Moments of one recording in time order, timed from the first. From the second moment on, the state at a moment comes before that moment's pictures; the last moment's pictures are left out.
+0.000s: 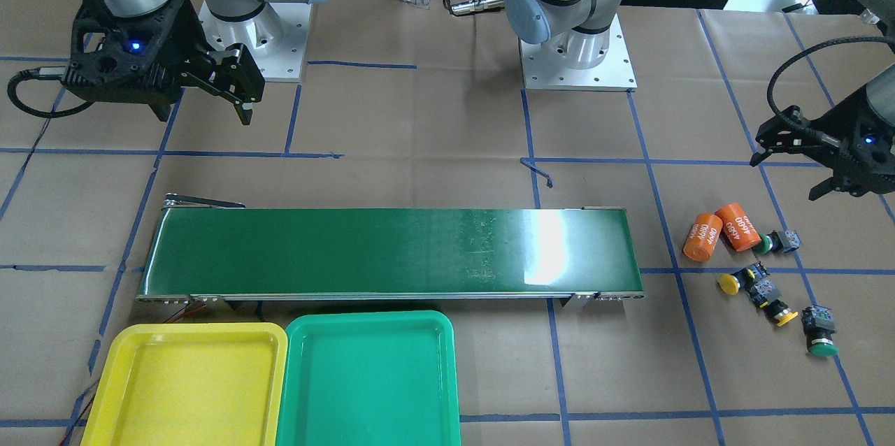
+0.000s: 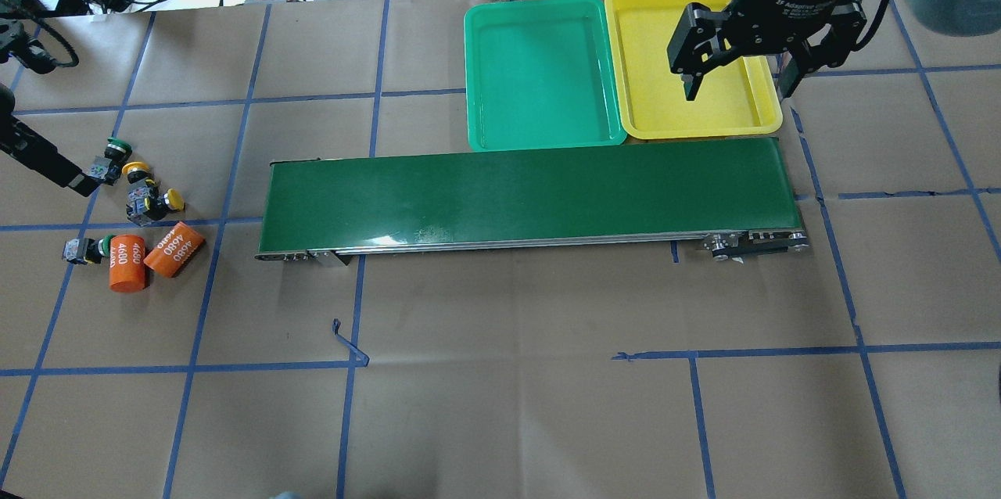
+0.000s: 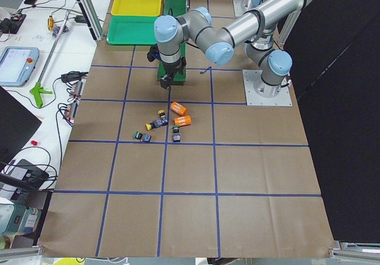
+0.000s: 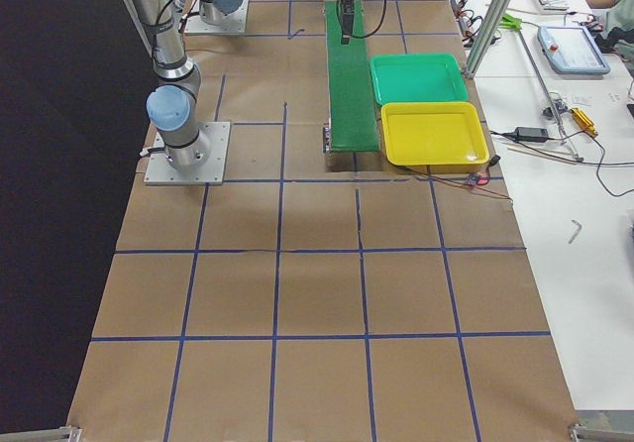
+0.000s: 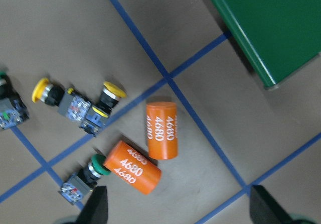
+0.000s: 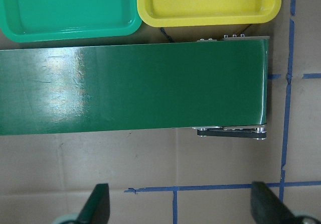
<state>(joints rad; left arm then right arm) -0.96 -1.73 -1.66 -1.39 1.54 1.29 1.60 -1.53 1.47 -1.50 -1.58 0.05</state>
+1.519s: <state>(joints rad) -0.81 -2.04 -1.74 -0.98 1.54 2.10 1.60 -1.53 1.47 -1.50 -1.58 0.05</state>
